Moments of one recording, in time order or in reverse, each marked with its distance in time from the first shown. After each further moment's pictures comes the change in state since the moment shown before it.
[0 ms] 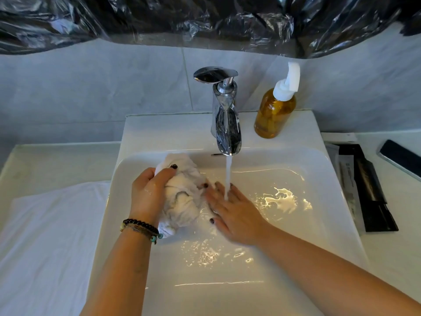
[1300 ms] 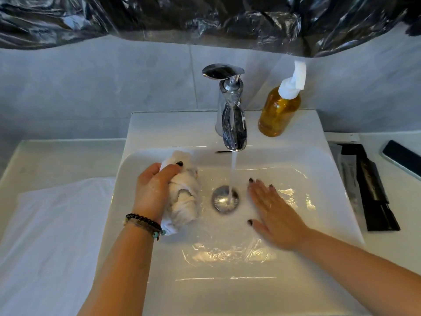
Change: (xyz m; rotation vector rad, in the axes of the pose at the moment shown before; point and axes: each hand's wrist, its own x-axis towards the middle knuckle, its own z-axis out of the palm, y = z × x) left_hand -0.008 0.008 -0.003 -0.053 -0.061 0.023; right_hand -0.066 0.052 -0.007 0.010 -0.038 0.121
